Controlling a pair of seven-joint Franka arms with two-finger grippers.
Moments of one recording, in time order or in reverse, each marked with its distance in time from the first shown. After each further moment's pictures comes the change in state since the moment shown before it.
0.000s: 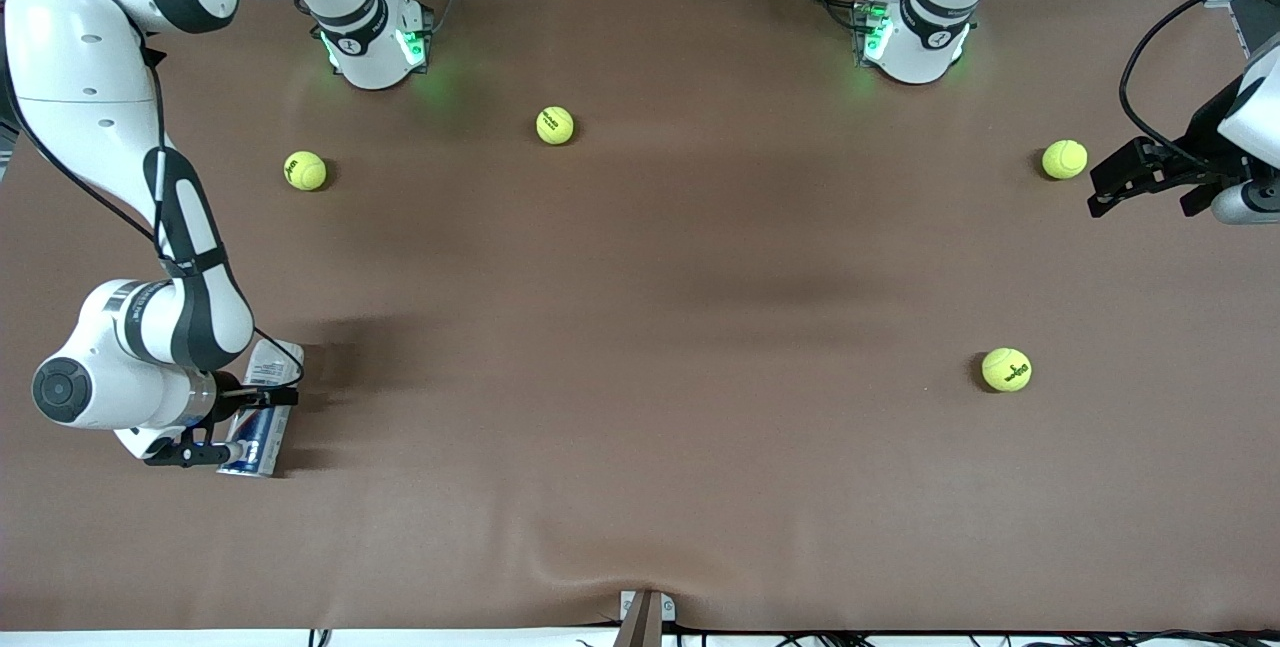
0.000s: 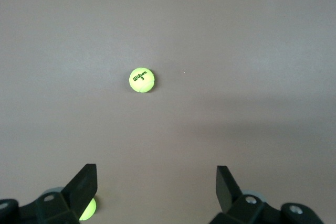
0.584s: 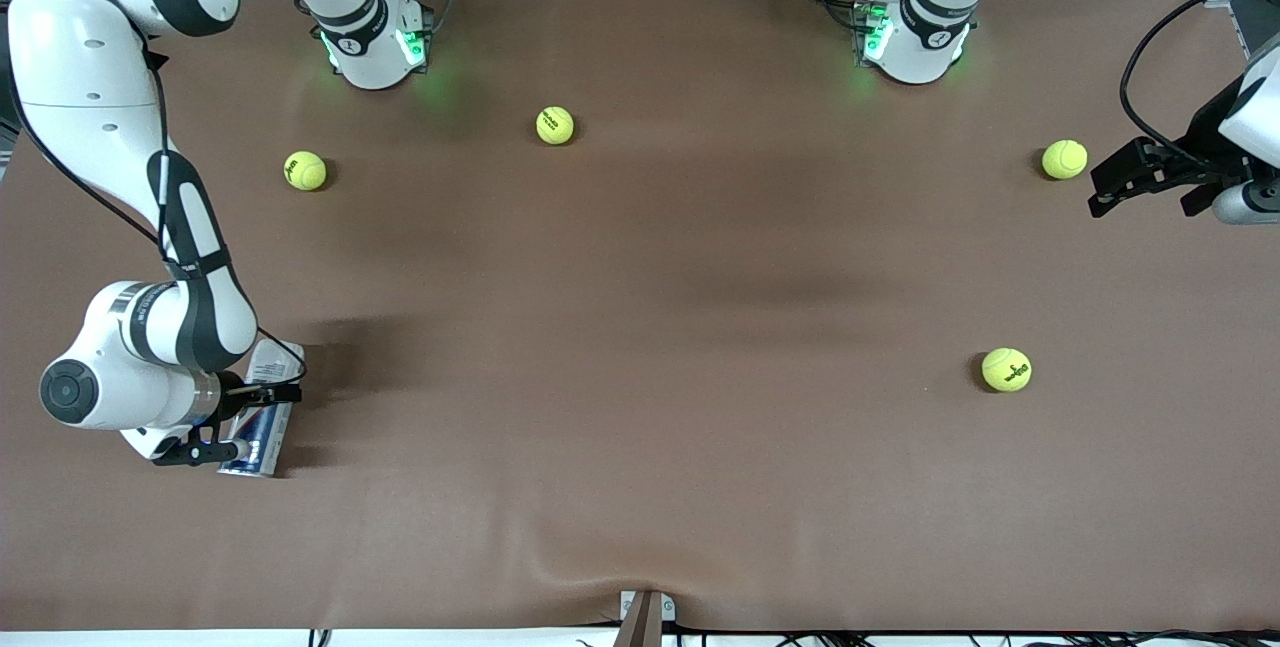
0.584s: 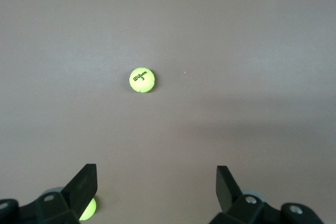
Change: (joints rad) left arm 0.001 0.000 0.000 0.000 0.000 0.000 0.000; right arm 0.000 0.011 0.000 -0.001 0.000 0.000 -0.035
